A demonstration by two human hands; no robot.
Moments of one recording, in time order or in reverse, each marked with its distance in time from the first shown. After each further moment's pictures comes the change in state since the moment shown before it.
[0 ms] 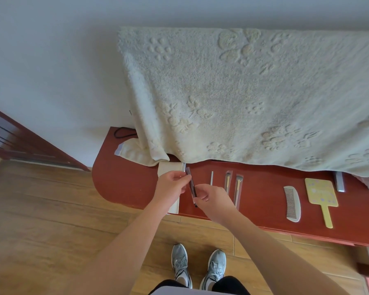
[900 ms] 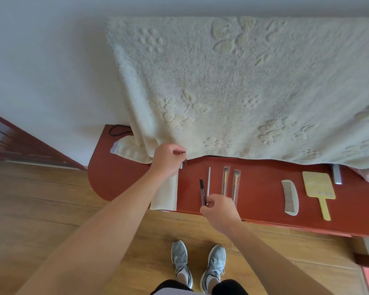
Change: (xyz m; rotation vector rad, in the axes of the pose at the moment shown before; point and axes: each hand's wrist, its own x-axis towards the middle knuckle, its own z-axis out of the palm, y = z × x) left_hand 0.048 0.045 -0.002 0.482 0.027 0.305; right_hand -0.026 0.022 0.013 0.048 0.068 0.294
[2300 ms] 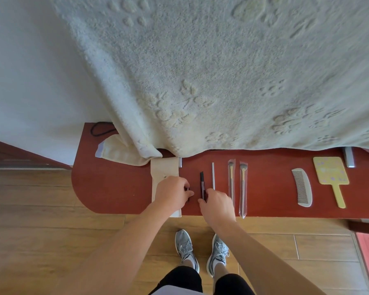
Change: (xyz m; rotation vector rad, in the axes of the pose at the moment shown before) left_hand -0.005 -0.088 0.054 0.559 -0.315 0.135; right_hand 0.060 0.000 0.051 -0.324 0.181 0.072
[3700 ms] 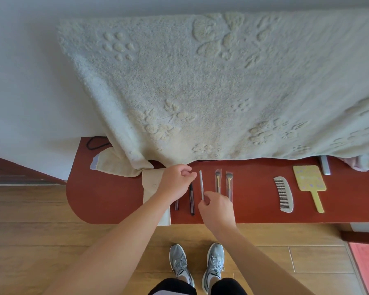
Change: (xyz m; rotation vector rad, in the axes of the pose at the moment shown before) left_hand 0.009 0.062 -0.047 -0.508 0.078 -0.080; right_hand -0.017 0.012 -0.040 0.216 0.132 -0.009
